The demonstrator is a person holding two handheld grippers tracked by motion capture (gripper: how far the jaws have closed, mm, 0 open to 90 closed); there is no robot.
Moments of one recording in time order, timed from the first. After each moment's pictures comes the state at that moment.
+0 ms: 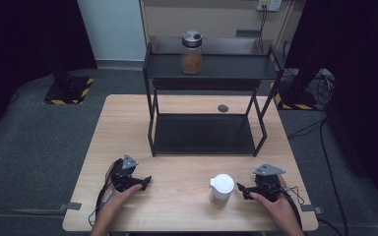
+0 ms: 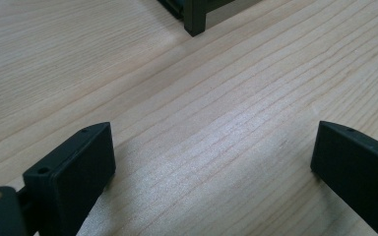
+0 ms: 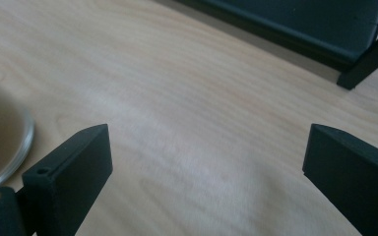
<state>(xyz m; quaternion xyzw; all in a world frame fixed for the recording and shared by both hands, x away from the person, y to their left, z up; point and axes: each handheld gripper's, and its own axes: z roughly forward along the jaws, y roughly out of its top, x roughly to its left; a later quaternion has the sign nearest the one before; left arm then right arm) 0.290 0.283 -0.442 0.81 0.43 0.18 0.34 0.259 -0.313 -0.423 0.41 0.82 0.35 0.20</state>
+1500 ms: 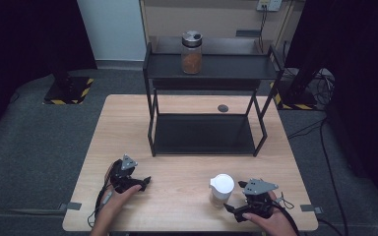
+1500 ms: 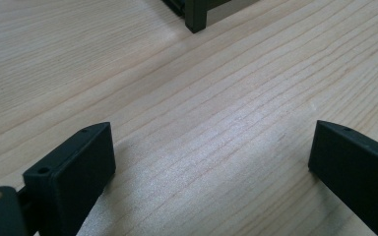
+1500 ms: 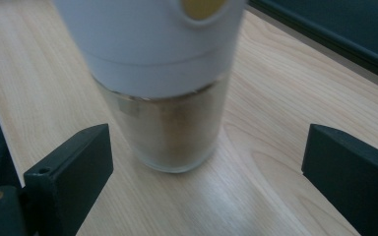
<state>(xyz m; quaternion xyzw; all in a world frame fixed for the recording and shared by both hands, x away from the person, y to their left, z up) 0.287 0.284 -0.442 0.81 0.44 0.18 0.35 0.234 -0.305 -0.418 0.29 0.85 0.42 0.13</state>
